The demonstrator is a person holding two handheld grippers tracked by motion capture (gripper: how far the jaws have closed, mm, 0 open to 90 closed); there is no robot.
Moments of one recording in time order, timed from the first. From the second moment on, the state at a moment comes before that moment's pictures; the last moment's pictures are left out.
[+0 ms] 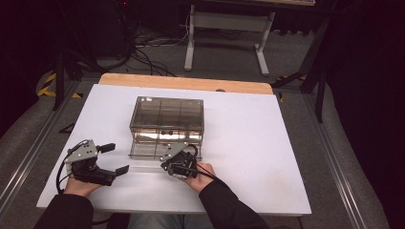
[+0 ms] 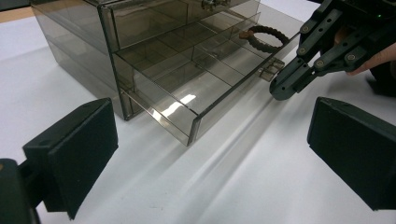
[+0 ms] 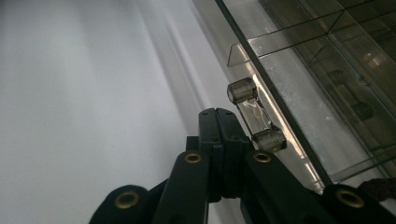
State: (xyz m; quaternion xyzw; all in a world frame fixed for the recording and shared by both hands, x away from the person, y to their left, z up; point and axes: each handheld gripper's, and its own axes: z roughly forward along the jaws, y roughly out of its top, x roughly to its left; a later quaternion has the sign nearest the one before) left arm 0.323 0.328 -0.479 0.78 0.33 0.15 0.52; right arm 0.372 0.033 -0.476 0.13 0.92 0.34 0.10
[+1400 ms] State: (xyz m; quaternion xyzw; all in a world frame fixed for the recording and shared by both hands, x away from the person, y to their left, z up) left arm 0.324 0.328 -0.478 0.78 0.32 0.15 0.51; right arm 0.394 0.022 -0.472 0.17 0.91 0.37 0.09
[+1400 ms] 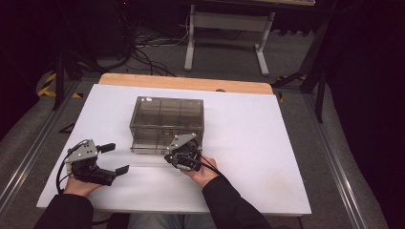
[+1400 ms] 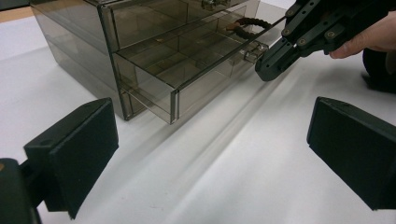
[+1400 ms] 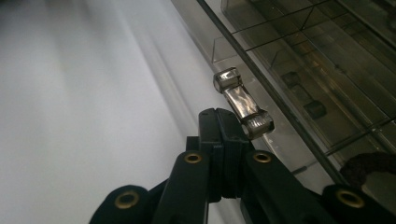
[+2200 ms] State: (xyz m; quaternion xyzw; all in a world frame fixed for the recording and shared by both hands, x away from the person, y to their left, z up) left arm 0.324 0.328 -0.478 0.78 0.32 0.15 0.52; right arm 0.403 0.019 -0.469 0.18 0.90 0.38 0.08
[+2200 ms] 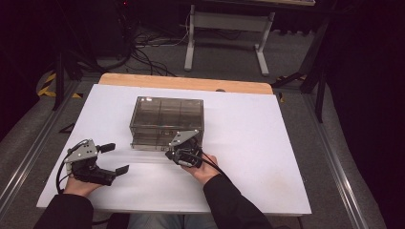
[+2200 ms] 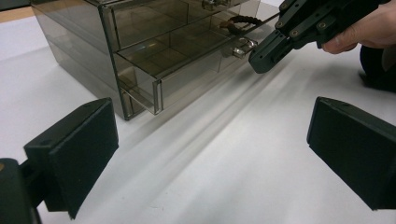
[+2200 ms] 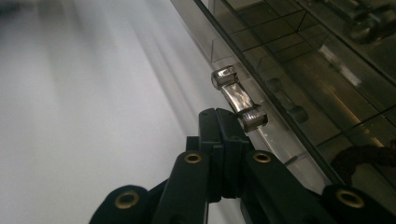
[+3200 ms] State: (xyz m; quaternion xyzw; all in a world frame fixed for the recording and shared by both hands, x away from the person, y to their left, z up) left arm 0.324 0.329 -0.478 0.78 0.32 0.15 0.51; right arm 0.415 0.018 -0.468 0.19 0.90 0.39 0.09
